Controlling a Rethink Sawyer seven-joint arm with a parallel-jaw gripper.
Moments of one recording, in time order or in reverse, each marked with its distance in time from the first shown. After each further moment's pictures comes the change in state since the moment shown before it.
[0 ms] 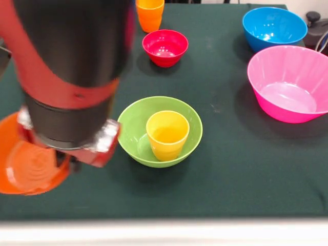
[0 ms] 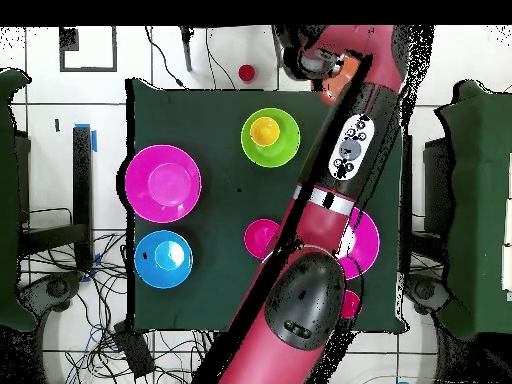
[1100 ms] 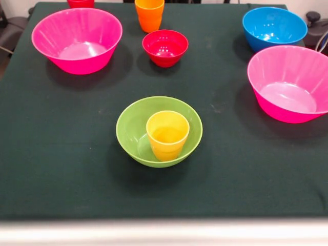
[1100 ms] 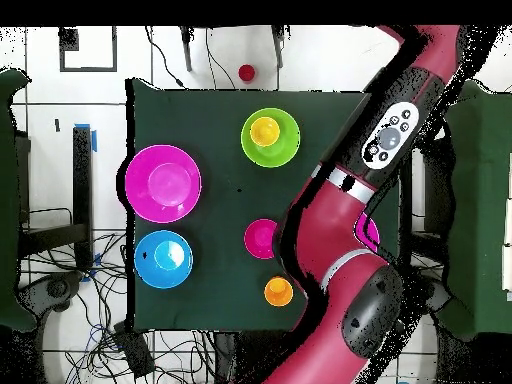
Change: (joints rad) arm -0.169 0.026 0.629 -0.002 -0.383 -0.393 -0.507
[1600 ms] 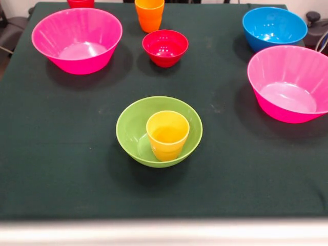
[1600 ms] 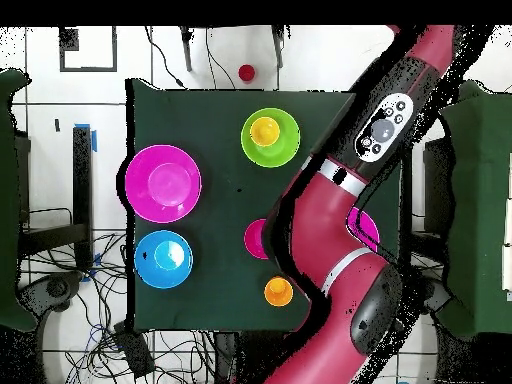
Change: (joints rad) arm -0.007 0.025 0.215 0.010 -0.174 -0.002 -0.008
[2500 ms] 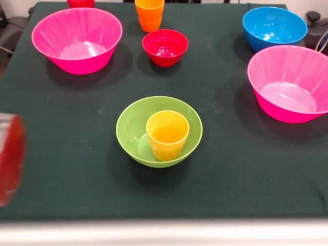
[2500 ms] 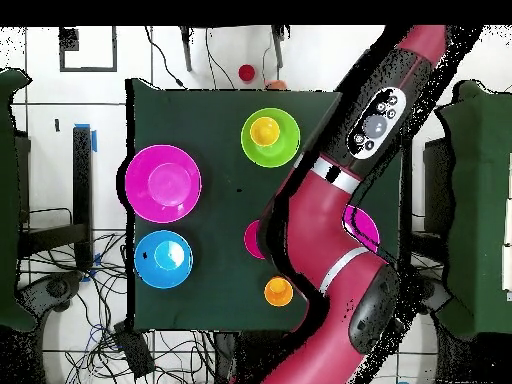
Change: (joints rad) arm 0.012 -0.001 -0.009 0.061 0.048 0.111 0.007
